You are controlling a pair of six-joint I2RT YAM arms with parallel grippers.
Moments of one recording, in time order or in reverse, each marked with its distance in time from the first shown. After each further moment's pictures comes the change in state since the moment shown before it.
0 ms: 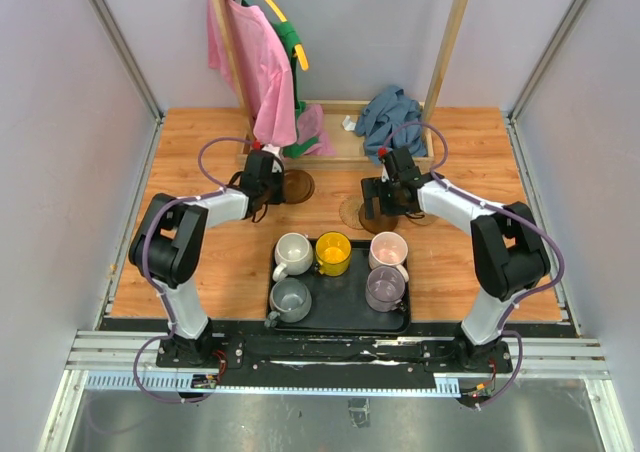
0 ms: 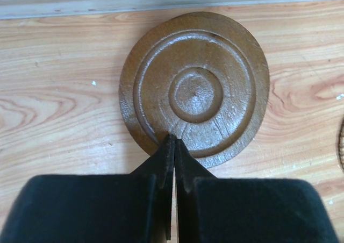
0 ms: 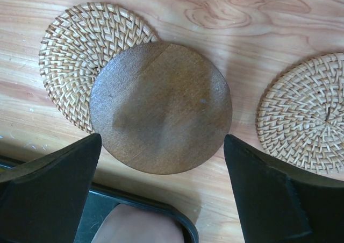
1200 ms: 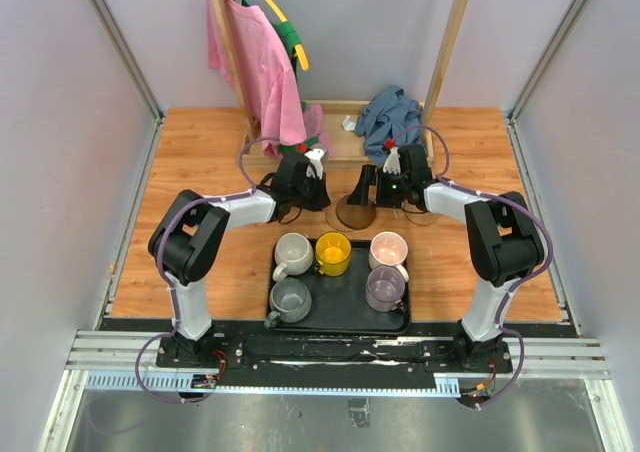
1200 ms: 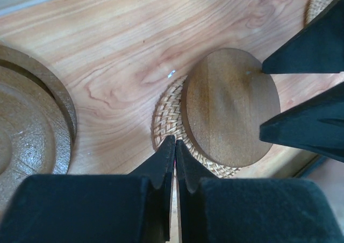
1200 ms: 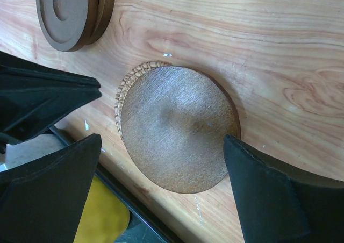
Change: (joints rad) left arm -0.191 0.063 0.094 0.048 0.263 -0.020; right arm -0.107 0.098 -0.064 0.399 -0.499 0.156
